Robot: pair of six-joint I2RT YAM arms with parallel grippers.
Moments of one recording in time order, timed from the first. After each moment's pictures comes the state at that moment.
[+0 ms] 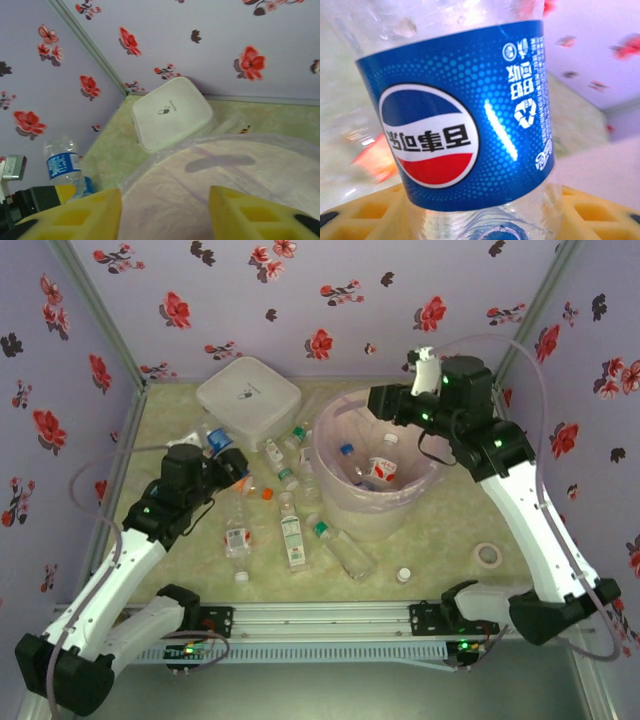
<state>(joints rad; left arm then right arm) -0.44 0.89 0.84 -0.40 0.00 -0.74 0.47 1.27 1.61 -0.69 -0.28 0.35</state>
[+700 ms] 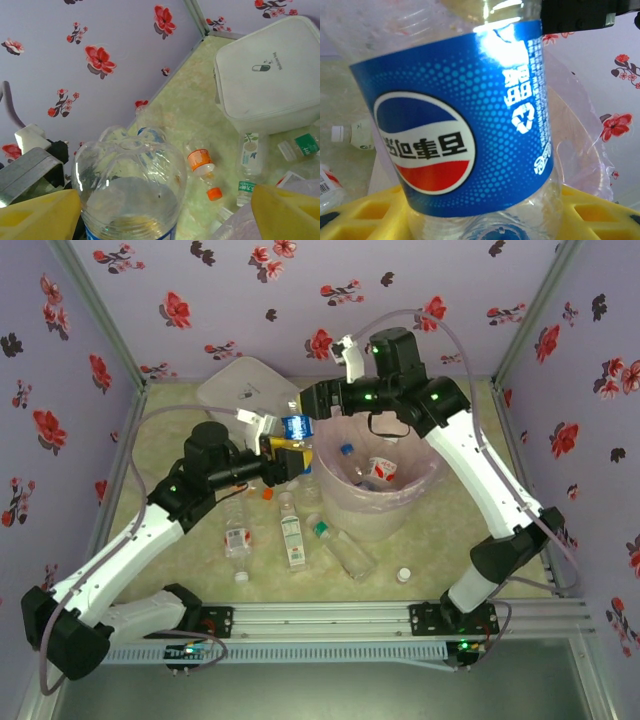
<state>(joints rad) -0.64 1.07 0.99 -0.14 0.47 -0.43 0.61 1.63 1.94 -0.82 -0.56 0.33</state>
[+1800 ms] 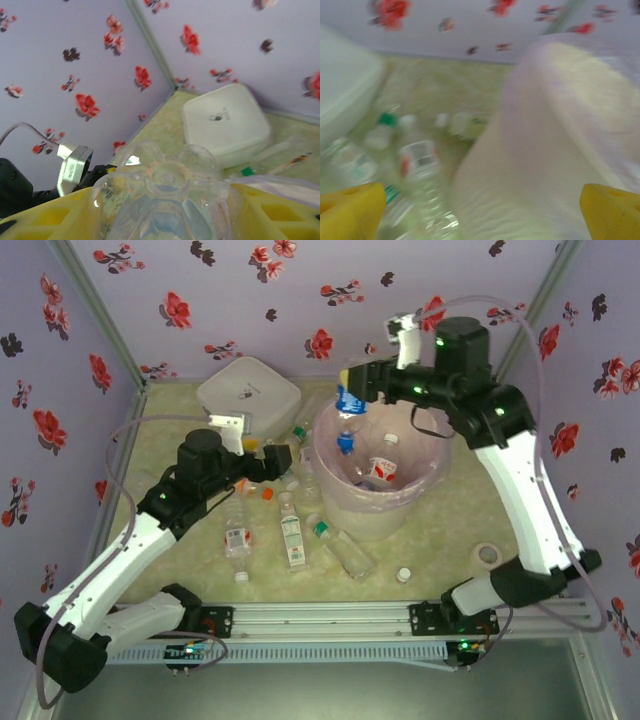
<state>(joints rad) -0.58 1.00 0.95 -0.32 0.08 -0.47 0.49 1.43 1.98 -0.87 -0.44 0.28</state>
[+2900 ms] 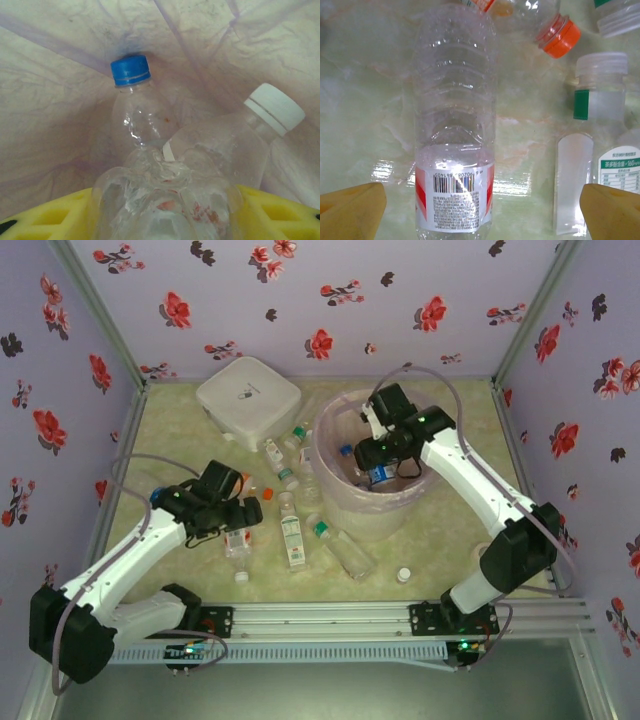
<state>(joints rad) -0.56 1.06 0.83 -0.95 -0.08 -0.74 0.54 1.55 1.49 -1.03 -0.01 0.15</state>
